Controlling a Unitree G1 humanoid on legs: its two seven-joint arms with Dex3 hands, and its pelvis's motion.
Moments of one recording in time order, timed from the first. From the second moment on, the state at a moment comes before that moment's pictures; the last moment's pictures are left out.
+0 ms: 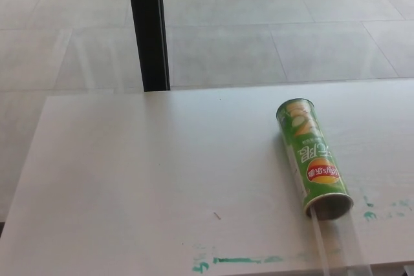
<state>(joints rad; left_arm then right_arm) 0.19 0.73 0.41 1.29 -0.06 -0.07 -0.20 0.33 -0.84 0.18 -0.11 -1.07 -0.51 -0.34</state>
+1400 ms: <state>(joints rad) 0.20 0.72 0.44 1.28 -0.10 -0.11 -0.20 0.16 -0.82 0.23 0.00 -1.16 -0.40 -0.44</state>
